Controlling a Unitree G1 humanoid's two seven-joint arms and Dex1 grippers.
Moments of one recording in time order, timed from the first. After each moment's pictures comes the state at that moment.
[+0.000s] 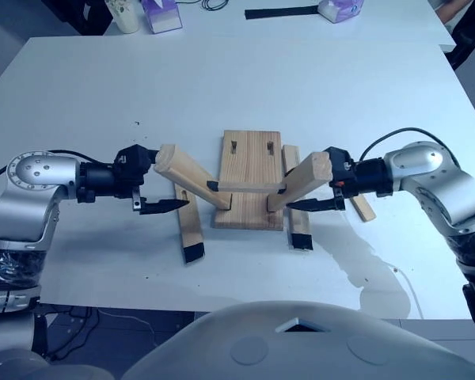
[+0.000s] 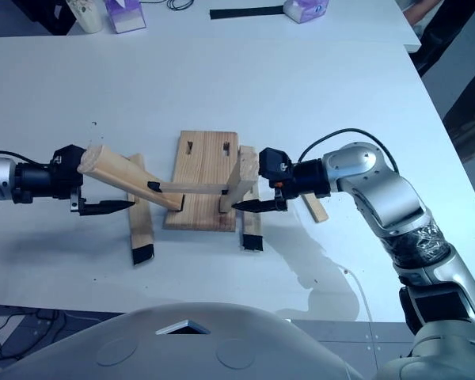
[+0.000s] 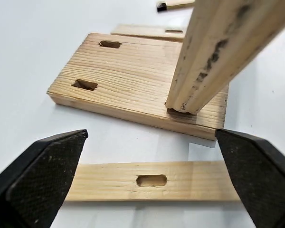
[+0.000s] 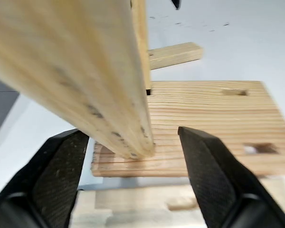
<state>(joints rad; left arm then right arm) -0.01 0.92 0.13 -0.18 -0.41 0.30 -1.27 -0.26 -0.81 0.25 -0.33 0.43 0.49 1.11</state>
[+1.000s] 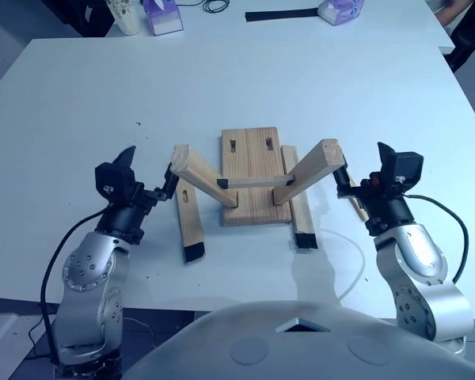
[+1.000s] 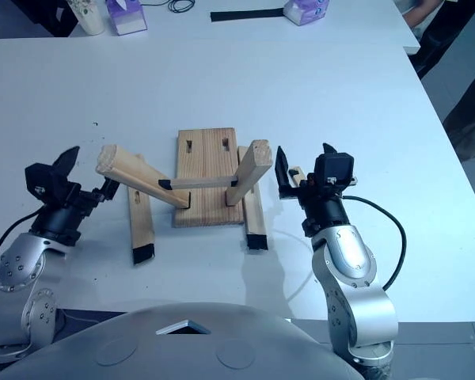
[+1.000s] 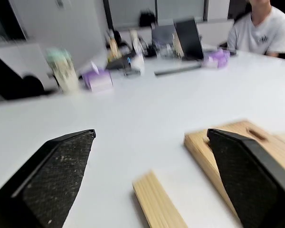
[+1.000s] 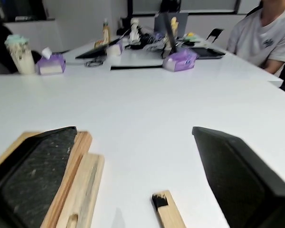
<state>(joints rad) 0.41 0.27 0.20 -0.75 -0.25 0.33 -0.24 0.34 -0.12 0.07 -0.93 0.18 0.66 -0.05</state>
